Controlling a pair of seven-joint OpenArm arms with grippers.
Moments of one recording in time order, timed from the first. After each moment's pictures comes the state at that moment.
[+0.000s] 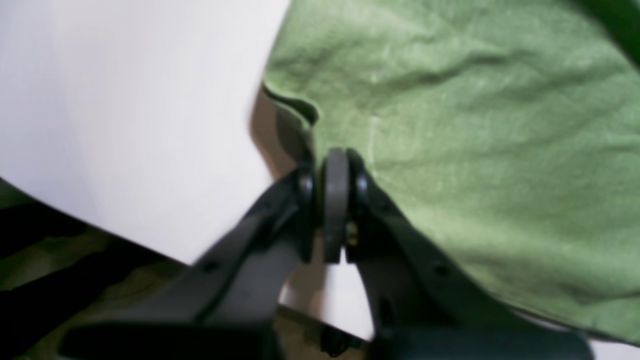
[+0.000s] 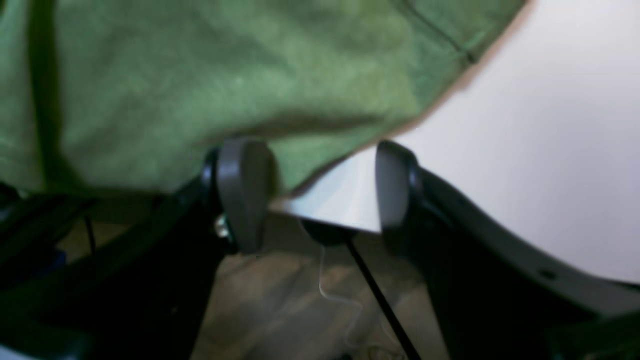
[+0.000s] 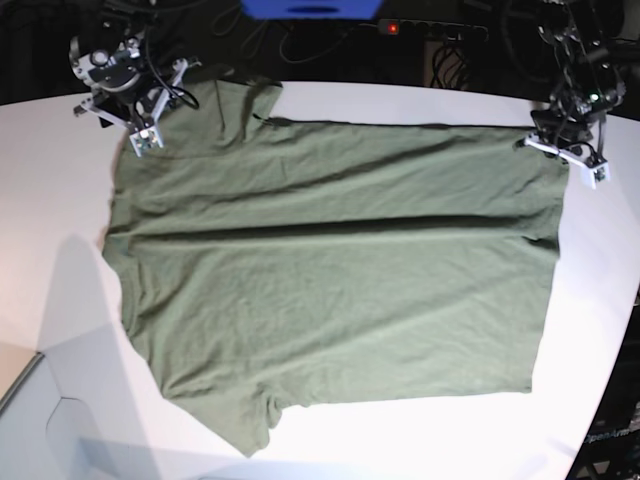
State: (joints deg) left arm 18.2 -10.9 -28.6 93.5 -20.9 -3.9 47.8; right arm -26.4 -8.2 24.7 110.0 -16.6 39.8 -48.8
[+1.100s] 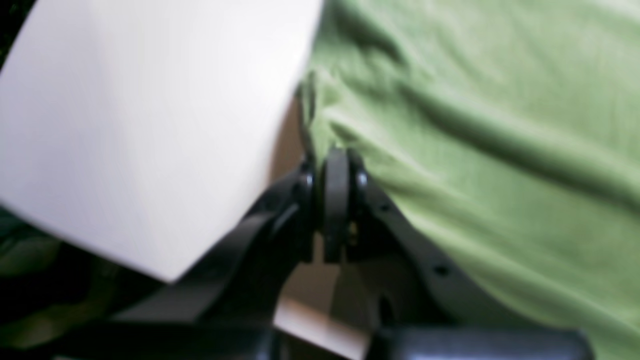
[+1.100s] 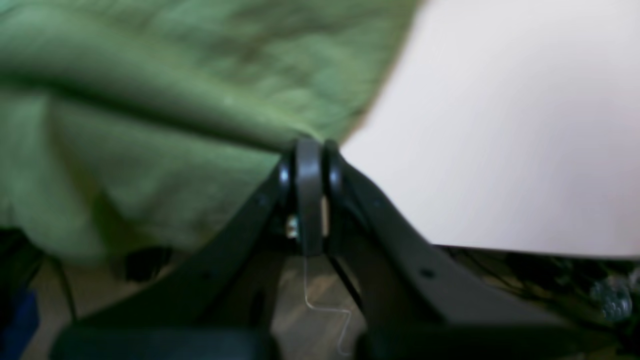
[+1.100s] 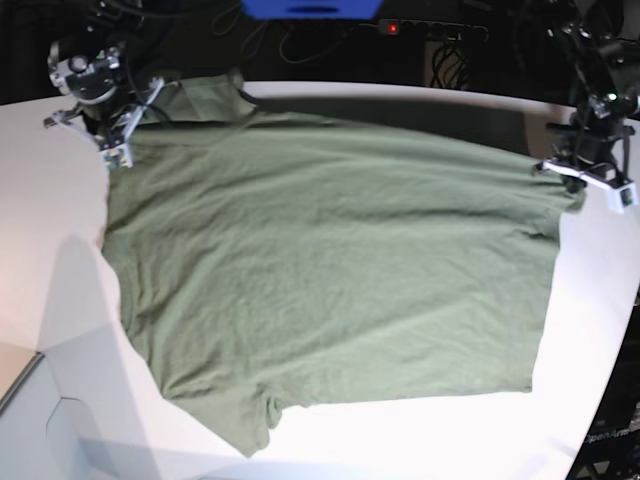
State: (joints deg) left arm 18.6 -10.0 -33.5 107.5 -21.8 -4.3 48.9; right arm -21.7 -8.6 31.4 116.4 -17.0 40.1 -50.8
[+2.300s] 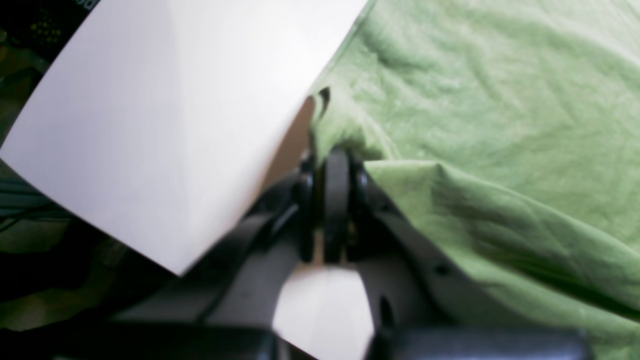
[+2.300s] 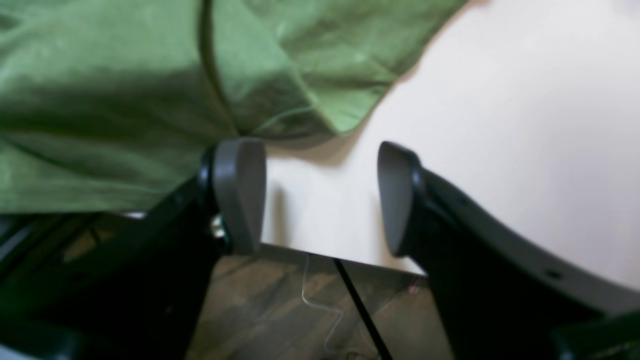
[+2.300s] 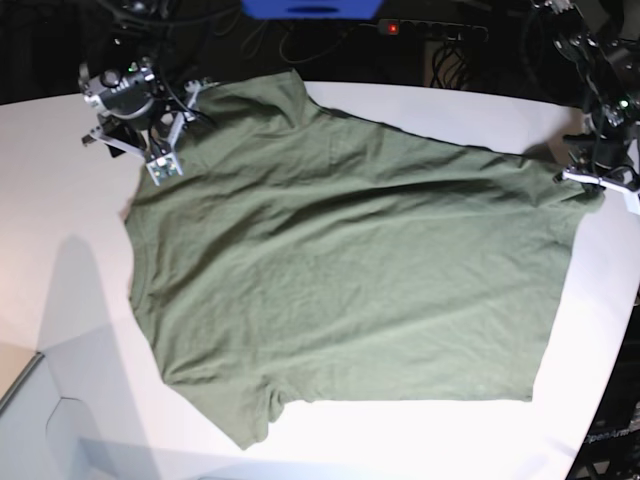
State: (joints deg) left arm 14.9 -9.0 -37.0 104.7 -20.7 -4.1 48.8; right arm -21.5 -9.2 18.2 116.4 -17.3 40.1 -58.2
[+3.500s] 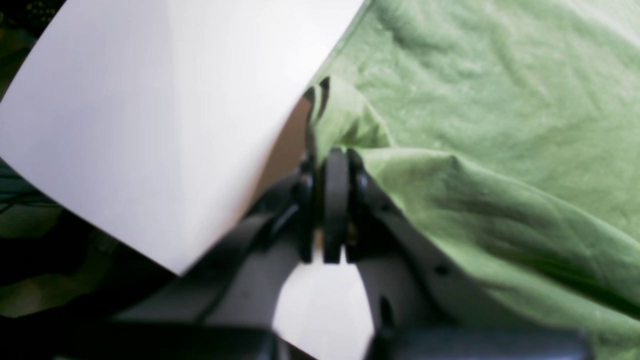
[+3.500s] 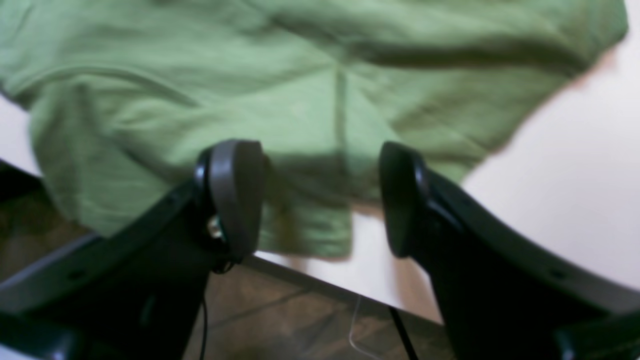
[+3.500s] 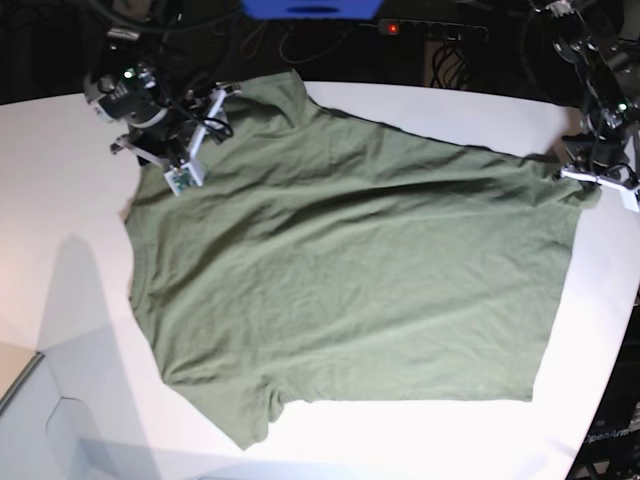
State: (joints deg) left arm 14.1 -9.4 -37.0 101.1 -20.7 -4.1 48.6; right arm -20.2 -9.0 15.2 116.4 -1.7 40.1 -64.4
